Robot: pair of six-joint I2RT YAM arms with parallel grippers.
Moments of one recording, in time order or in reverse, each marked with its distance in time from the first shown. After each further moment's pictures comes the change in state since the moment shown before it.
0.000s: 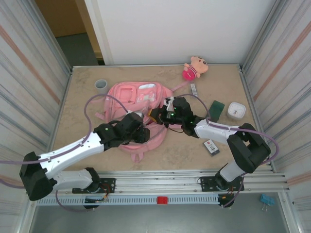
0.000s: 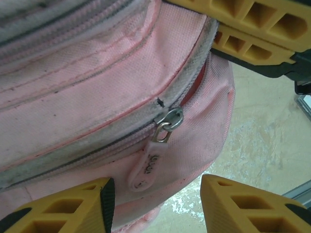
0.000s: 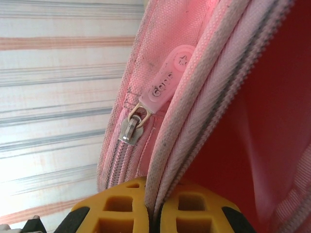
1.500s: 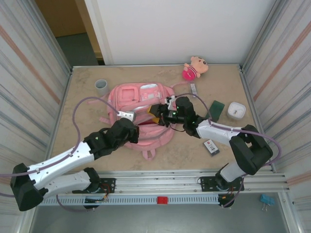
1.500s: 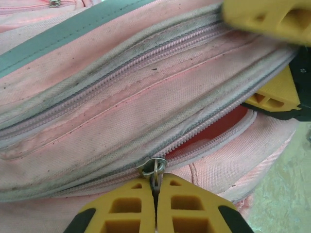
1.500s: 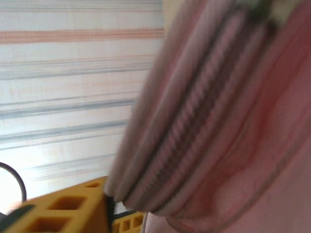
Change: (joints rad) left arm -0.005 -0.180 -0.155 0.169 -0.171 0.092; right arm -0.021 -0.029 -0.018 0.053 -0.051 0.041
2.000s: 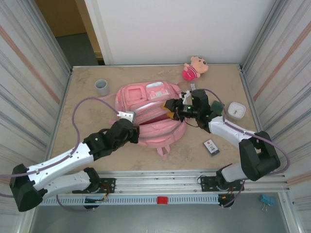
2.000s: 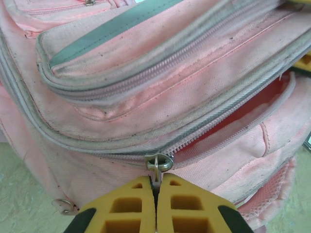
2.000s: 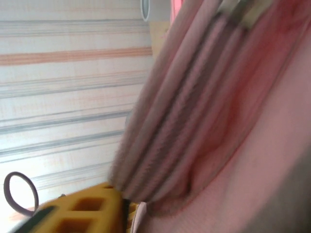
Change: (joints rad) left arm 0.000 -0.026 -0.029 0.042 -0.005 0.007; right arm -0.225 -0.097 0.005 -0.225 -0.165 -0.135
